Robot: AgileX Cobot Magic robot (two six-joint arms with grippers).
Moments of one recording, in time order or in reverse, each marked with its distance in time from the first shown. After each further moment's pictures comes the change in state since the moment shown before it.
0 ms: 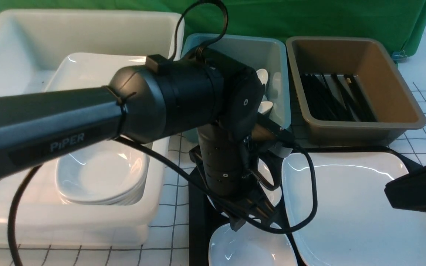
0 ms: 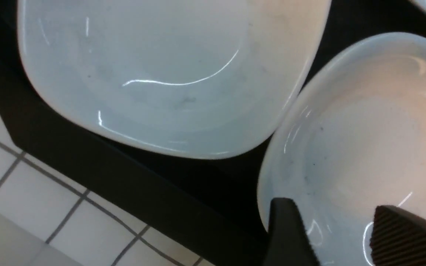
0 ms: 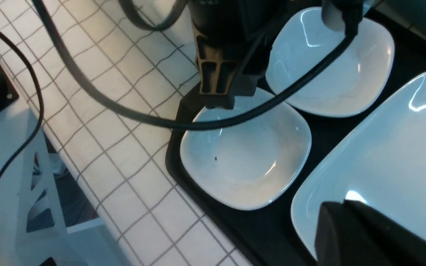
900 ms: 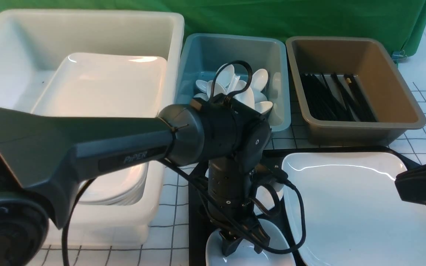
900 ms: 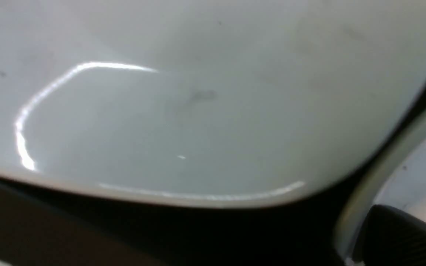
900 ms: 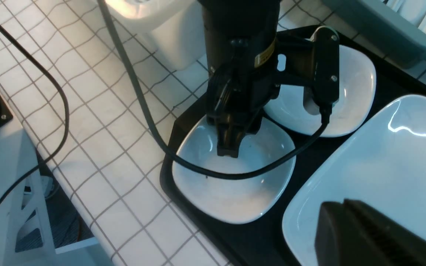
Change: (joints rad) right arm 0.000 -0.051 0.000 0.000 -0.019 0.016; left arm 0.002 0.160 0.007 0.001 0.009 0.018
